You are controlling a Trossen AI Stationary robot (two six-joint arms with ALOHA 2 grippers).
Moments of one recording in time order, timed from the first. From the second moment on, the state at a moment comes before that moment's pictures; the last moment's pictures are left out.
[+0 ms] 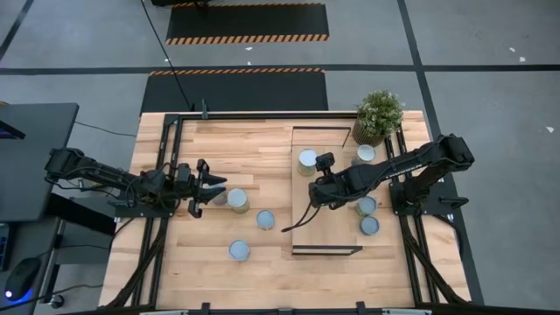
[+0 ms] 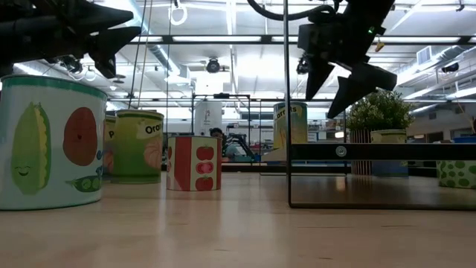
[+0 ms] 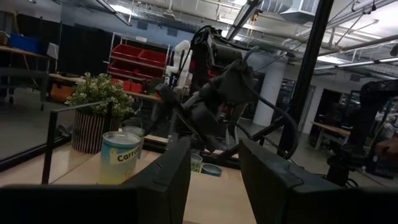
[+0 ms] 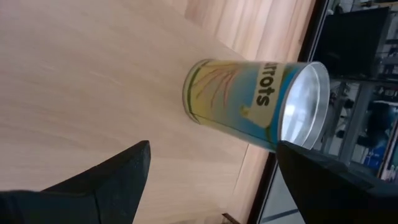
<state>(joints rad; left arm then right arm) -0.19 0.66 0.01 0.92 -0.26 -0.19 0.19 1.57 1.13 -0.88 0.66 -0.26</state>
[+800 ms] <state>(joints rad) -0.19 0.66 0.01 0.99 -0.06 -0.14 0.19 1.57 1.01 -0.73 0.76 -0.24</state>
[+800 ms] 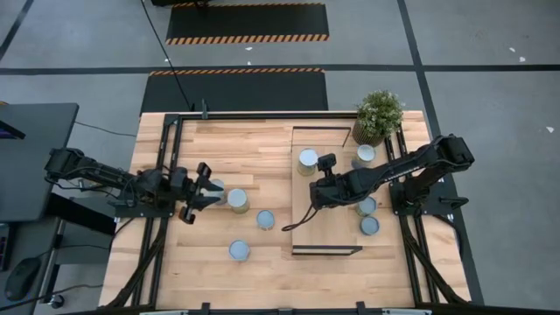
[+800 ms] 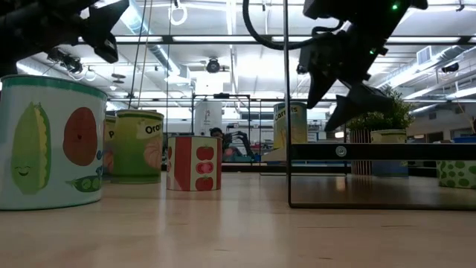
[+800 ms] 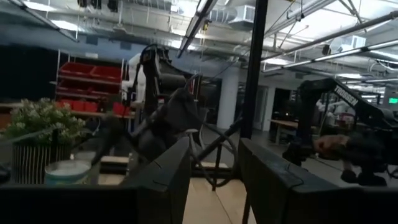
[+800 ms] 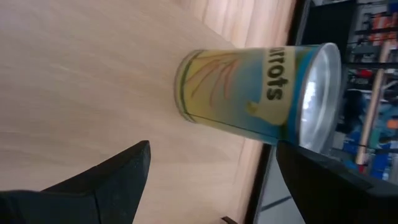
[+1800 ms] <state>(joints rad) -0.19 0.66 0.01 1.02 -0.04 -0.07 0.33 1.57 1.27 -1.25 0.70 0.25</state>
